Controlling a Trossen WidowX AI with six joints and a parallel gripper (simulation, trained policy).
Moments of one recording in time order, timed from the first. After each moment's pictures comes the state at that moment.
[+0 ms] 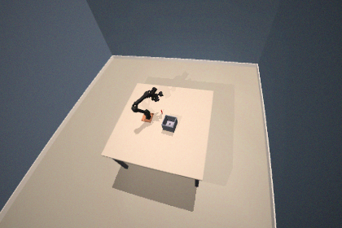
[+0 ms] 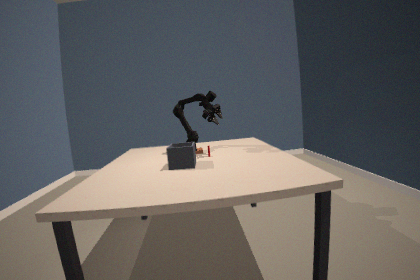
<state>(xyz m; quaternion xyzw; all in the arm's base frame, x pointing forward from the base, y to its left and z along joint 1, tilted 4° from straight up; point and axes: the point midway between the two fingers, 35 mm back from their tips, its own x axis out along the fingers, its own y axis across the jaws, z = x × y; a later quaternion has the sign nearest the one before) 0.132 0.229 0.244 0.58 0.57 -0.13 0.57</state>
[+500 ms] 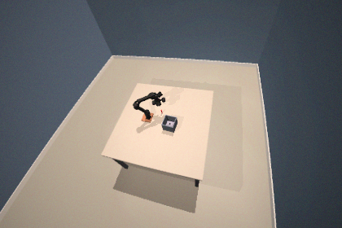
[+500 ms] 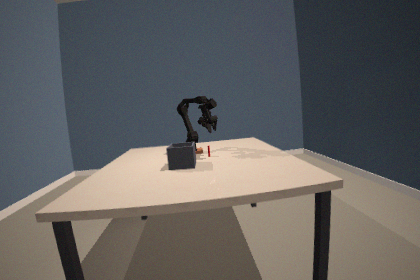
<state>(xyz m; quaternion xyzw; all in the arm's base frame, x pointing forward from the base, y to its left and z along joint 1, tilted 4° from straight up) 0.153 0.178 0.181 0.47 0.59 -0.28 0.59</state>
